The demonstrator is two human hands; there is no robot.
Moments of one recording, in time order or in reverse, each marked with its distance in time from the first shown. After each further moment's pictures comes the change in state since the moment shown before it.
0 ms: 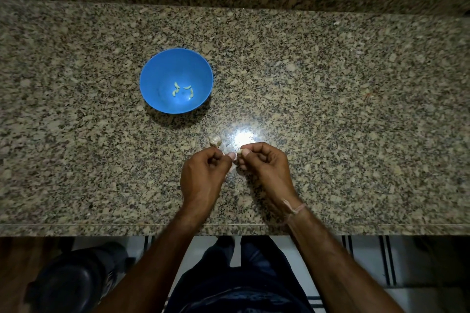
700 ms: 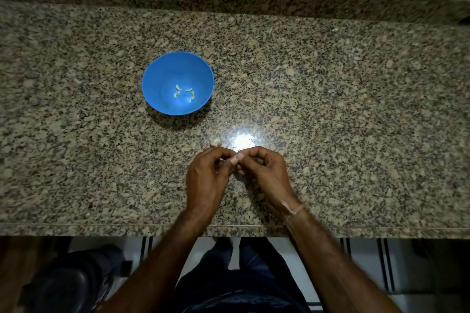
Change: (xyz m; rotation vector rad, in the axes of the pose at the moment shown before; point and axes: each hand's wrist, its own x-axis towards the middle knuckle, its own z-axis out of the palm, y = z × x) left_hand -0.005 0.005 0.001 -0.061 -0.006 0.188; right_hand -0.001 0.002 0.000 0.002 -0.052 0.020
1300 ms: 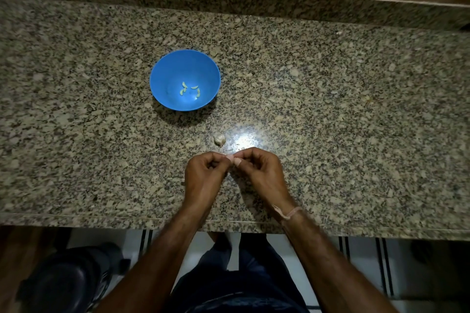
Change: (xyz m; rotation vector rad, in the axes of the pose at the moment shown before) left_hand -0.006 -0.007 -0.007 -0.345 -0.013 -0.321; right_hand -0.003 0.009 0.008 -0.311 -0.040 -0.146
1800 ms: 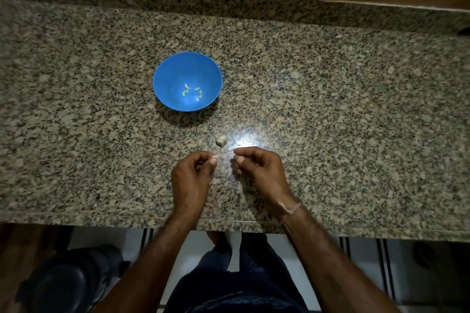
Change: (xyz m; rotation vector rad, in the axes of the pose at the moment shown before) left_hand 0.001 -0.019 -0.023 0.200 0.171 0.153; right_hand -0.002 -0.006 0.000 0.138 0.010 0.112
